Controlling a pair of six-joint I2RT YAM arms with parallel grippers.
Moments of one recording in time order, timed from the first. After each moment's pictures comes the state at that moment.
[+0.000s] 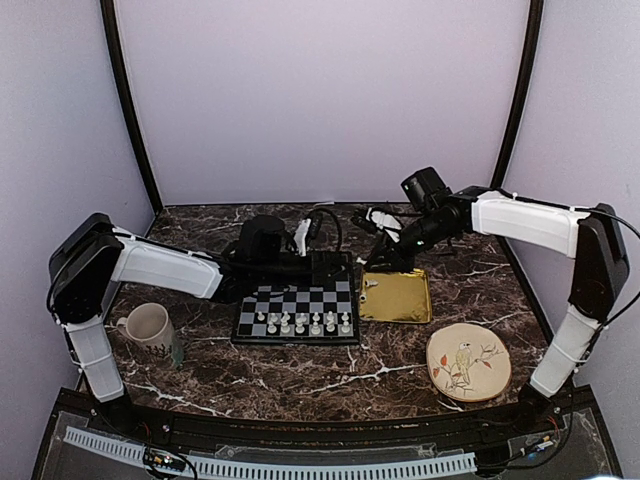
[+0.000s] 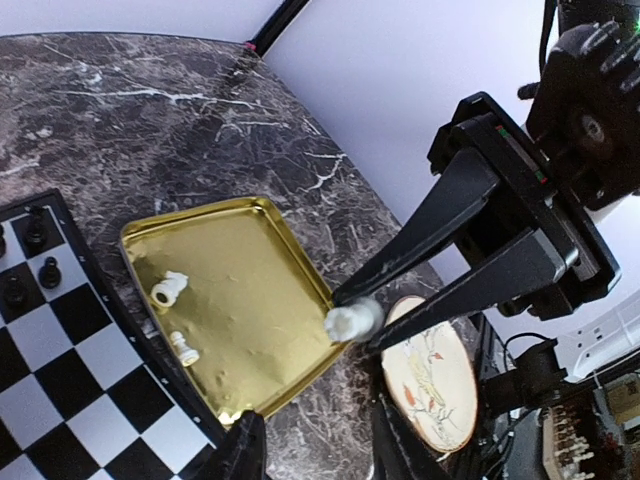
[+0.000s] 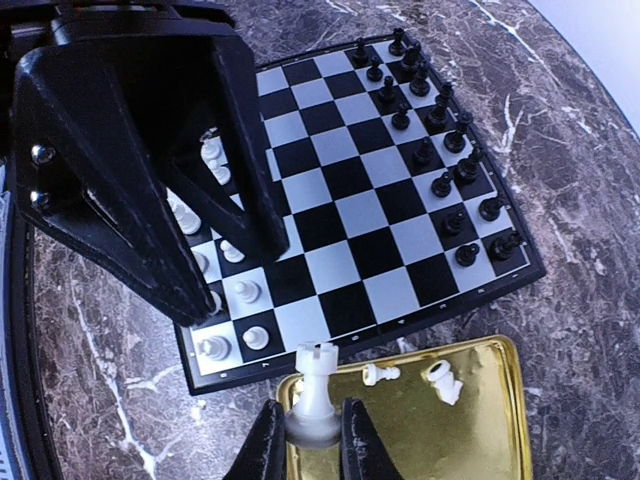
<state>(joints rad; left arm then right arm) -0.84 1.81 1.06 0.40 0.31 -0.59 0.59 1.70 1.36 -0.61 -0.52 -0.53</state>
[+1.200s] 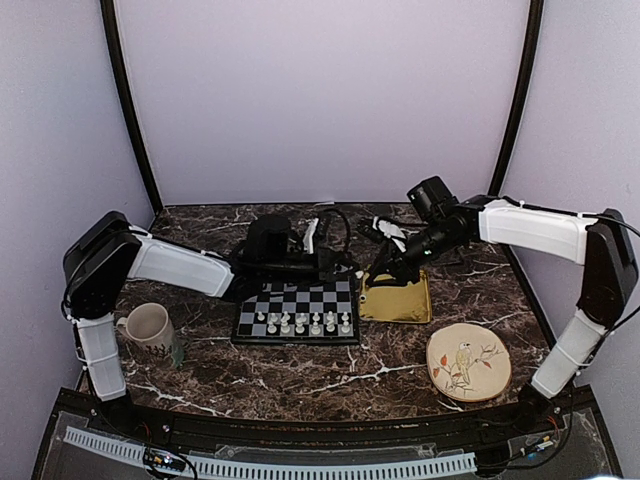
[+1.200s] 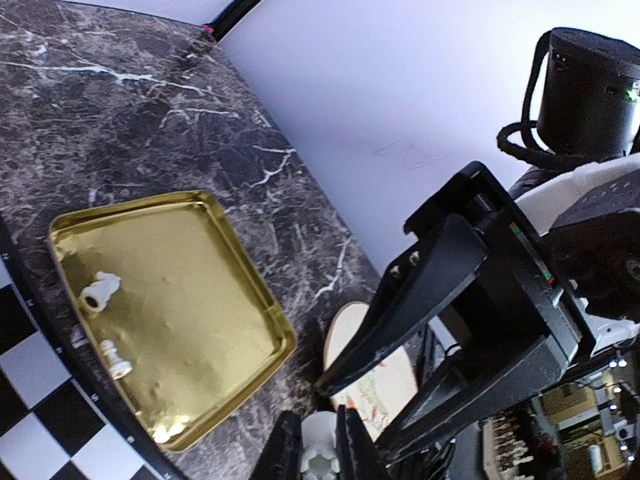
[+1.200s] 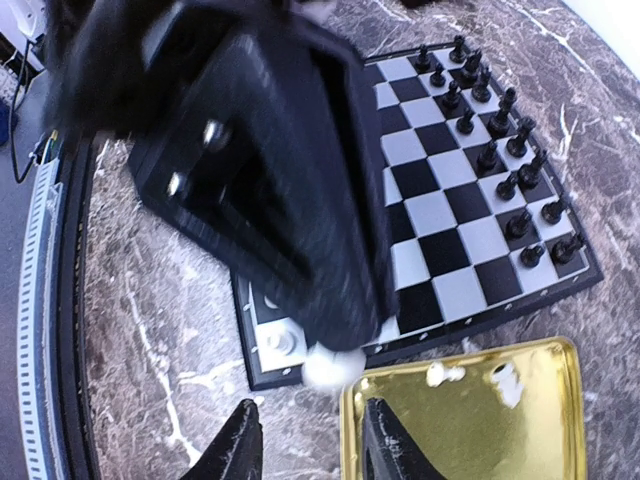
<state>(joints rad) -0.83 1.94 1.13 0.58 0.47 -0.80 0.58 1.66 1.27 -0.60 -0.65 -0.52</state>
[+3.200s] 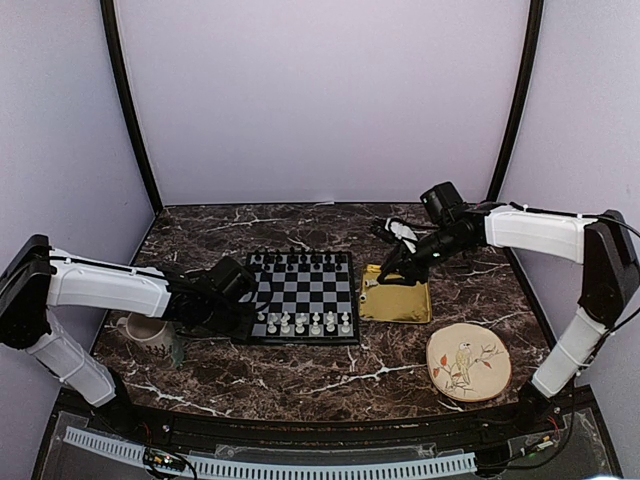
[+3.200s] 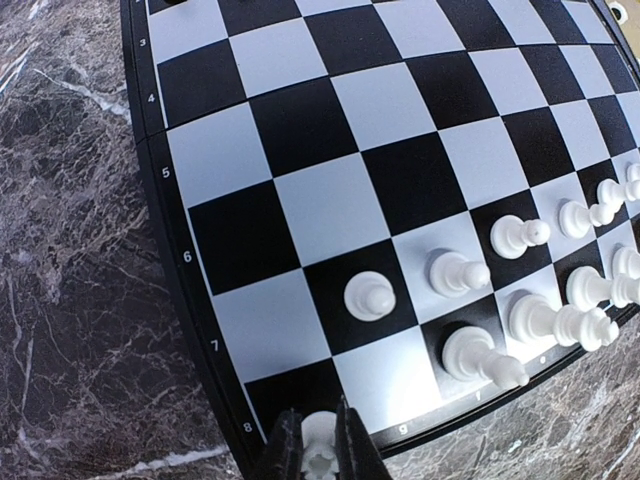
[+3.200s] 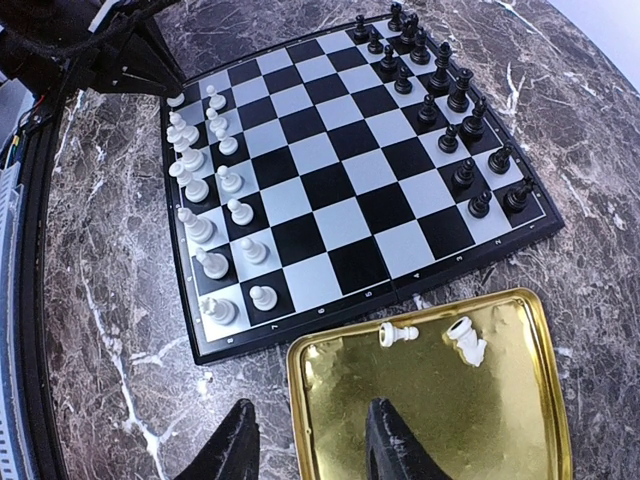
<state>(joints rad) -0.85 1.49 0.78 -0.38 -0.25 -0.53 0.51 1.64 1.17 -0.52 -0.63 -0.53</state>
